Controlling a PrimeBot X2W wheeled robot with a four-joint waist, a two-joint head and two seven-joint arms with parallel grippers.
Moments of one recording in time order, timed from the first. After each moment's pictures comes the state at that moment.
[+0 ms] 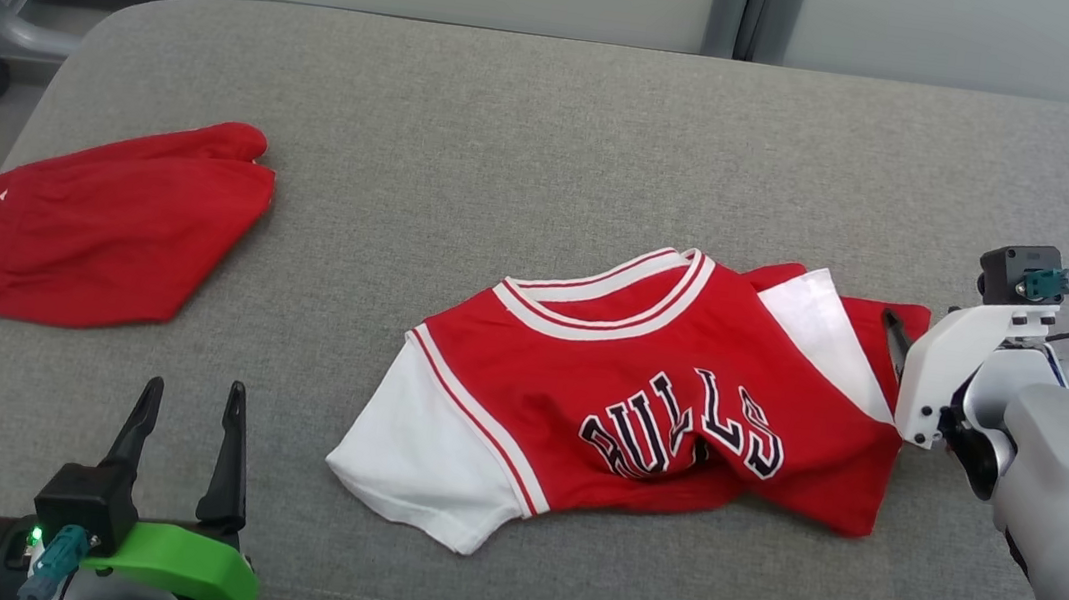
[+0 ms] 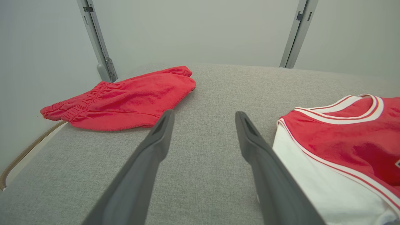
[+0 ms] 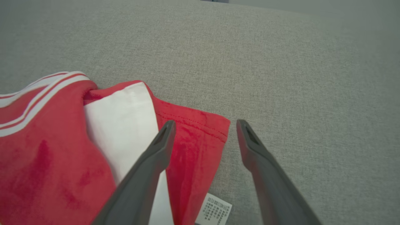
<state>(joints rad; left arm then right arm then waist) -0.05 0.06 0.02 0.29 -0.14 -0.10 -0.26 -0.90 -0.32 0.88 1.22 0.91 0.13 -0.06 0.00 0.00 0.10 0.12</state>
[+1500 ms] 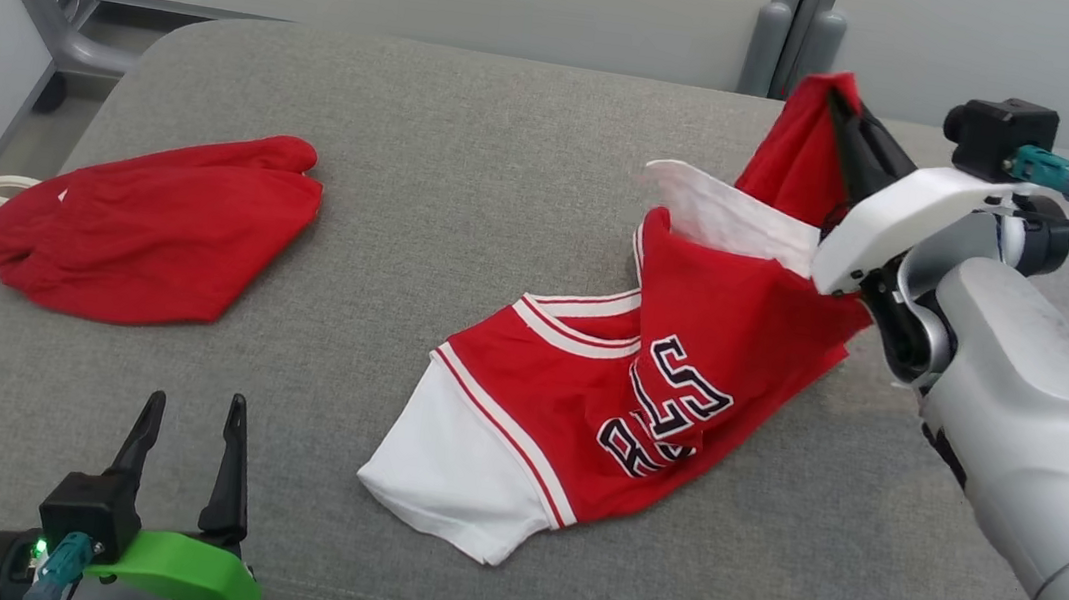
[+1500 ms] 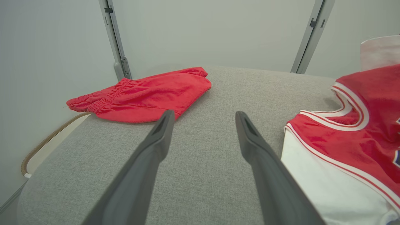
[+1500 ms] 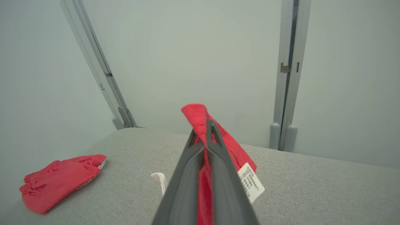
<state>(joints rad) -0.05 0.05 0.02 0.31 -0.14 -0.10 -0.26 -0.95 -0.25 0.66 0.89 0.81 0.13 -0.26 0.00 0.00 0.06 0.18</state>
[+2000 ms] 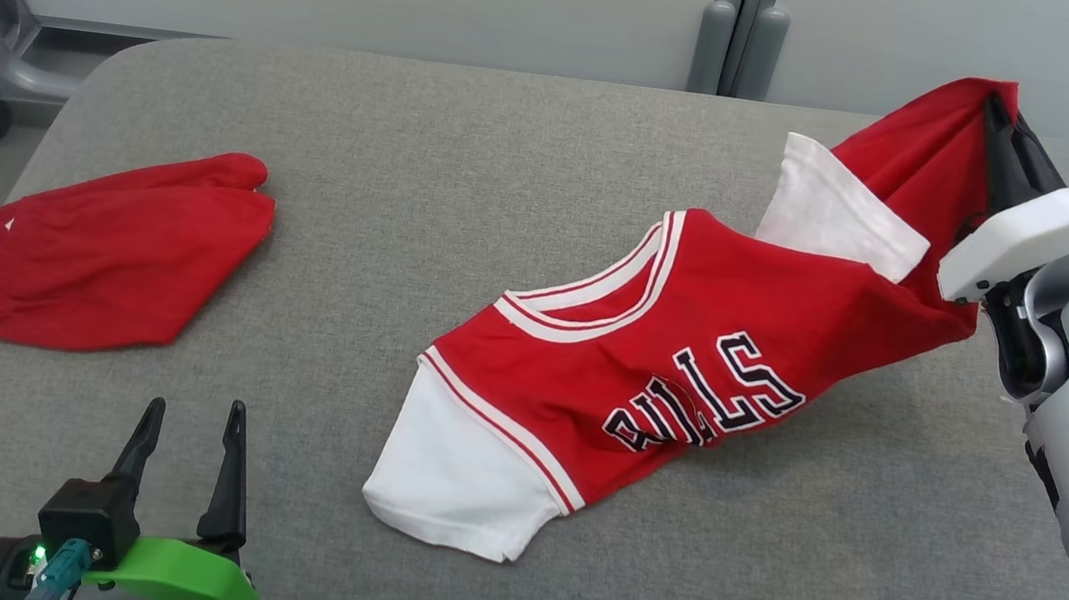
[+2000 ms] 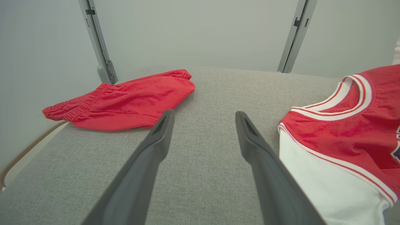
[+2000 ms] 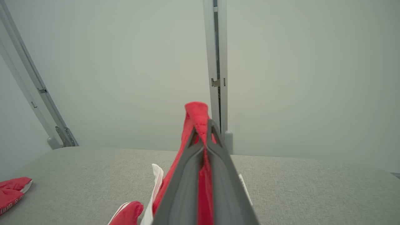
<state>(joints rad) -0.04 0.05 0.03 0.31 -0.14 -0.10 -0.26 -0.85 -0.35 0.37 0.84 0.61 0.13 -0.26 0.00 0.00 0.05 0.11</state>
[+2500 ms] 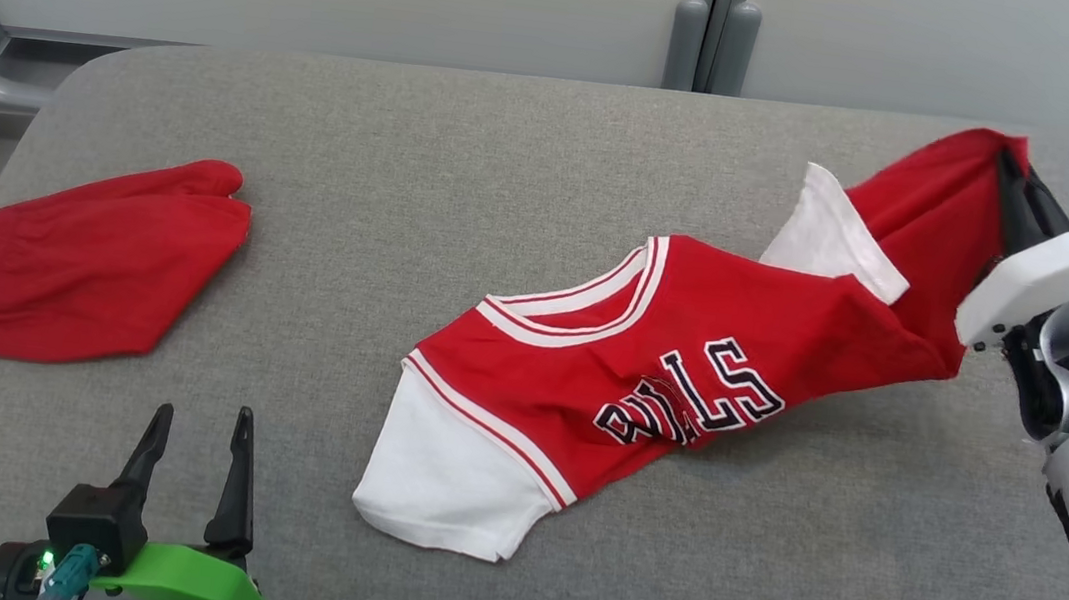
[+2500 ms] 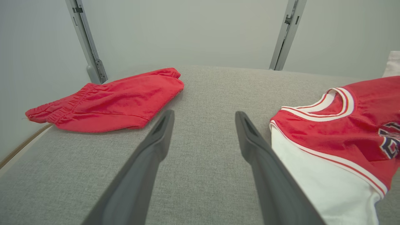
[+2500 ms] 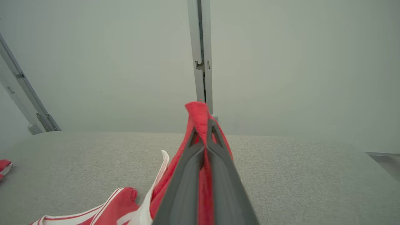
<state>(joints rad) -0.03 0.05 0.02 0.31 -0.14 -0.10 -0.26 -0.76 -0.37 0.31 0.78 0.56 0.13 -0.21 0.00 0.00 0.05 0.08</state>
